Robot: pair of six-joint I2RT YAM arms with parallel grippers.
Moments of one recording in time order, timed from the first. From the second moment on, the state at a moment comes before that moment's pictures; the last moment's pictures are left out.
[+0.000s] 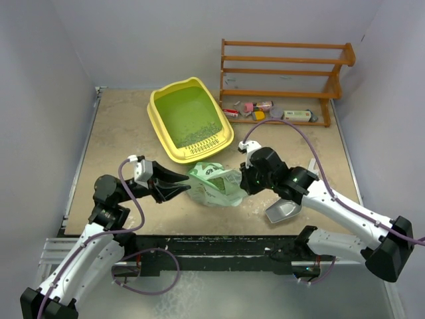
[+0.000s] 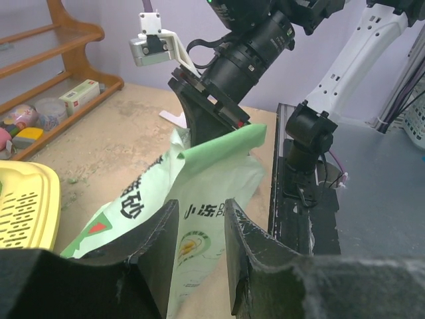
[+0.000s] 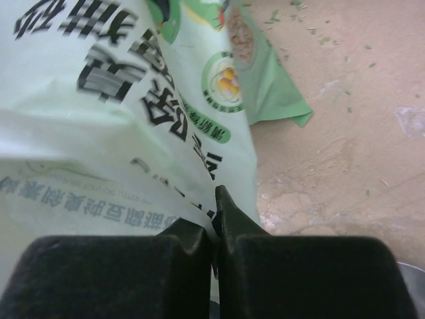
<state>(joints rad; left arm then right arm) -0.38 0.54 0.38 0.41 0.93 -0.32 0.80 1.07 0.88 -0.61 0.00 0.31</state>
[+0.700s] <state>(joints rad) -0.38 0.53 0.38 0.43 0.93 -0.33 0.80 1.05 1.00 -0.58 0.29 0.36</state>
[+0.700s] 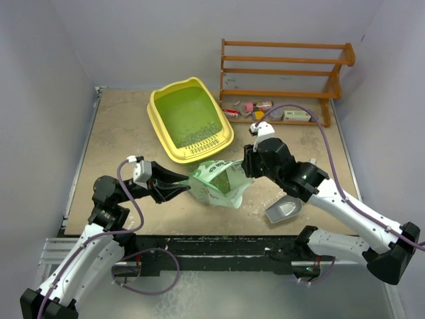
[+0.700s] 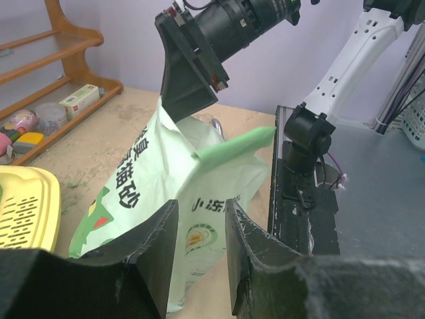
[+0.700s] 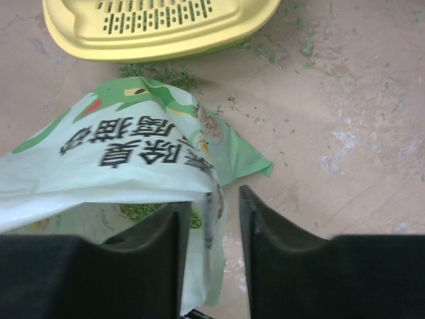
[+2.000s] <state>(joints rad) -0.38 0.72 0.78 -0.10 0.71 -0.22 0.26 1.08 0.85 -0.98 0.30 0.63</state>
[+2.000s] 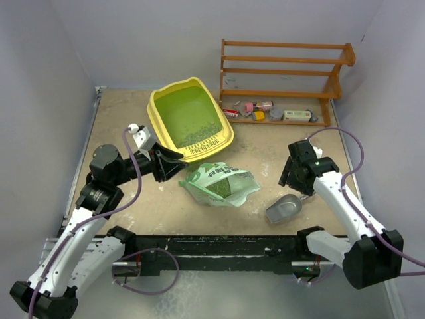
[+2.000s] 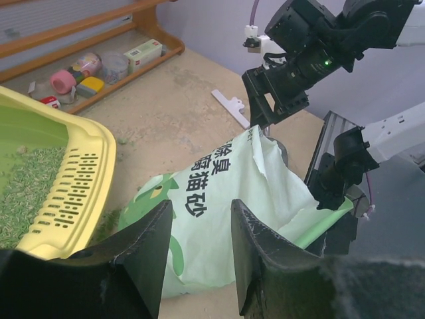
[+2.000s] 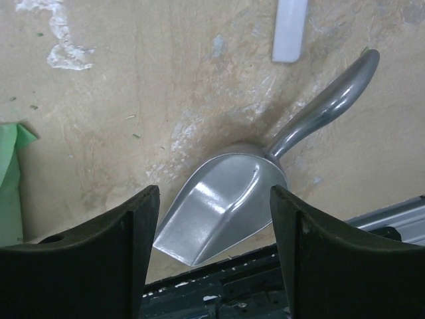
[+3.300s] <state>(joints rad) -0.38 0.70 0.77 -0.11 0.76 -0.23 0.15 1.26 0.66 -0.72 0.04 0.62</state>
